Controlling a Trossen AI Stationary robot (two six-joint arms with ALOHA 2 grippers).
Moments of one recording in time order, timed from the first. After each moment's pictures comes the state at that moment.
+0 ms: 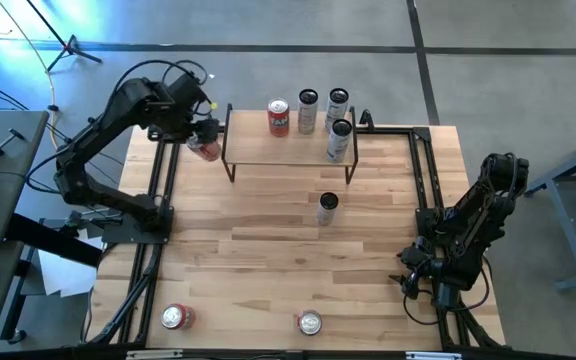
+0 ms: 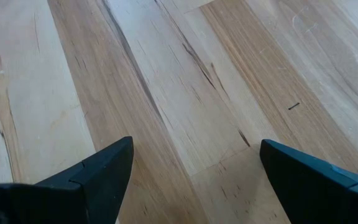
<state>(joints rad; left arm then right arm) 0.64 1.34 1.66 -1.57 -0.10 -0.84 1.29 1.37 0.44 -0.62 0.62 1.75</state>
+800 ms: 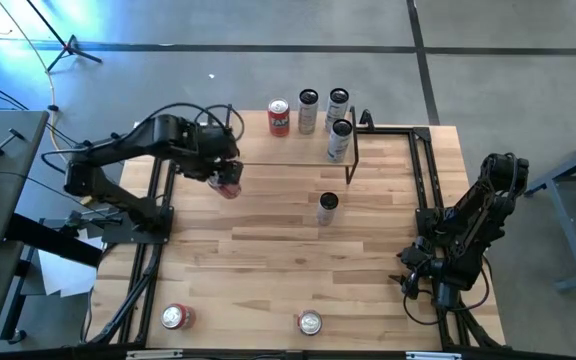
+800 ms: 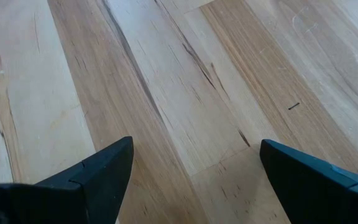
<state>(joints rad) 0.15 1.42 1.66 -1.57 -0.13 -1.17 1.29 1.37 0.44 -0.62 0.62 1.75</state>
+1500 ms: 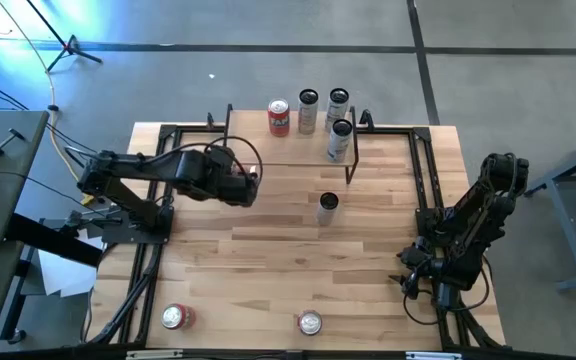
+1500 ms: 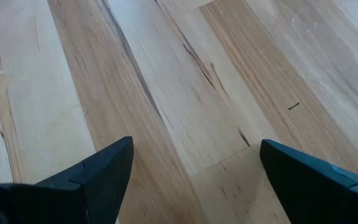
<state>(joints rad) -0.13 1.56 1.70 -1.57 -0.59 -1.43 1.29 1.37 0.44 -0.62 0.62 1.75</state>
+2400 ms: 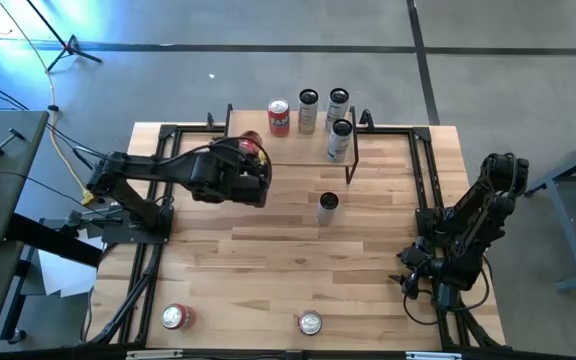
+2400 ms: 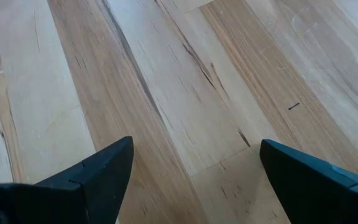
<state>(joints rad) -0.10 1.63 1.73 -1.50 -0.98 -1.51 1.29 1.37 0.44 -0.62 0.62 1.75</state>
